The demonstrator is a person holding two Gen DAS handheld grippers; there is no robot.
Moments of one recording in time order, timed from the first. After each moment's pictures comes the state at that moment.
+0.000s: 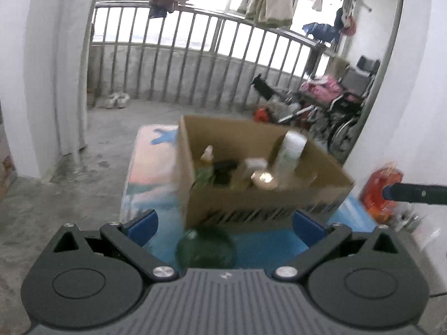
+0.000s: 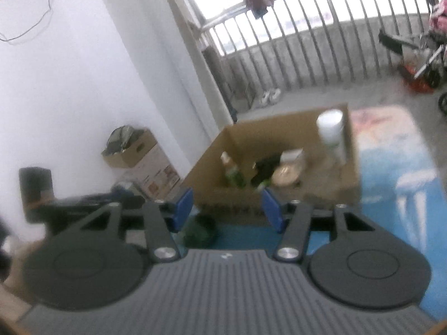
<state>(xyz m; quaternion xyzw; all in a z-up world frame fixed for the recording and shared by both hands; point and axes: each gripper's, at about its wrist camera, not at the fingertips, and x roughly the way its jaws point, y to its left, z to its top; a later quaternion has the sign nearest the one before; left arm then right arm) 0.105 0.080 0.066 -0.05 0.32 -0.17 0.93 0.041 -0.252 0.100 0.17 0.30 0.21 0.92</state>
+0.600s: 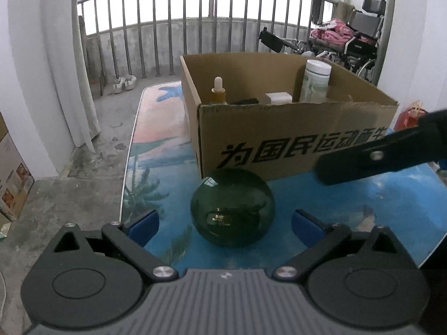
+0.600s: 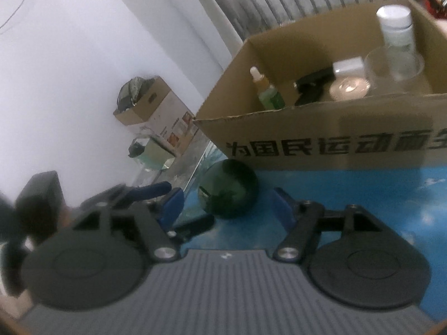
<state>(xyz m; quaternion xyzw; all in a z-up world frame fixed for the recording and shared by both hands) 0.130 0.062 -0.012 0.05 0.37 -0.15 0.92 0.119 -0.153 0.006 0.20 0.42 0.26 0.85</state>
